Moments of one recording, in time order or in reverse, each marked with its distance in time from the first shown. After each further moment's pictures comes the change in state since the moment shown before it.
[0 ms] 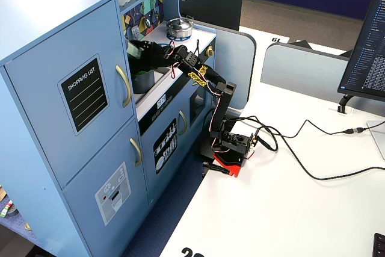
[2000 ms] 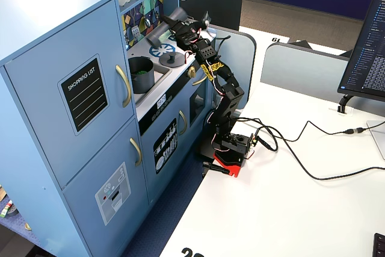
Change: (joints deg) arm 30.6 9.1 13.3 -7.9 -58.2
